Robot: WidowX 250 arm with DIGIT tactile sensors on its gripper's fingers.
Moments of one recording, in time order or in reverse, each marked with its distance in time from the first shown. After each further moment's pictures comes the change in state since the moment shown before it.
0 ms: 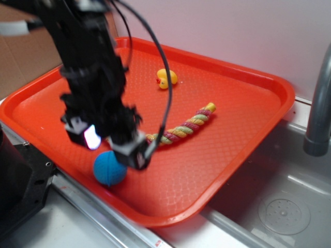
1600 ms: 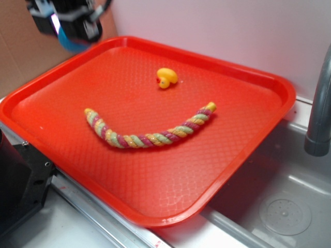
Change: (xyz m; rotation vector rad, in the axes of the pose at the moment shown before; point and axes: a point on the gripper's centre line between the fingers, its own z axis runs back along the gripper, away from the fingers) arm 0.048 0.060 0.144 -0.017 -0.125 0.051
